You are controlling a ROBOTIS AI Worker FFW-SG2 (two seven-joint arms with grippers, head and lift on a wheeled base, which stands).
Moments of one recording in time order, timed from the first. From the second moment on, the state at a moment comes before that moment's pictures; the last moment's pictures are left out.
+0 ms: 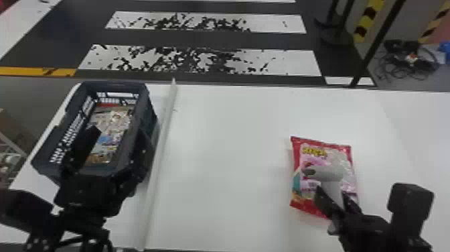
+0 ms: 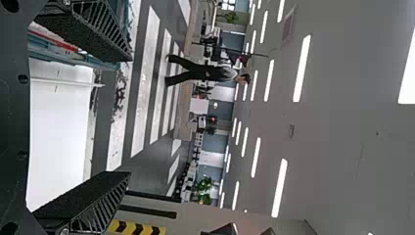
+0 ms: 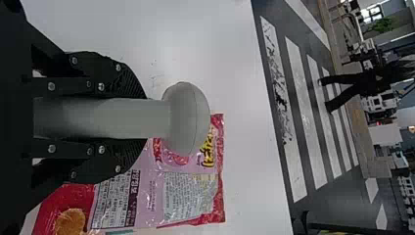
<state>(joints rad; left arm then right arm) 0.73 0.04 0.06 -2.22 0.20 -0.15 -0.14 0.69 -0.12 -0.08 -2.27 -0.34 0.64 0.04</state>
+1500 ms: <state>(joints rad) 0.74 0.03 0.07 -2.24 0.21 -0.15 -0.14 0.63 -0.20 -0.20 -2.24 -0.37 0.60 0.06</state>
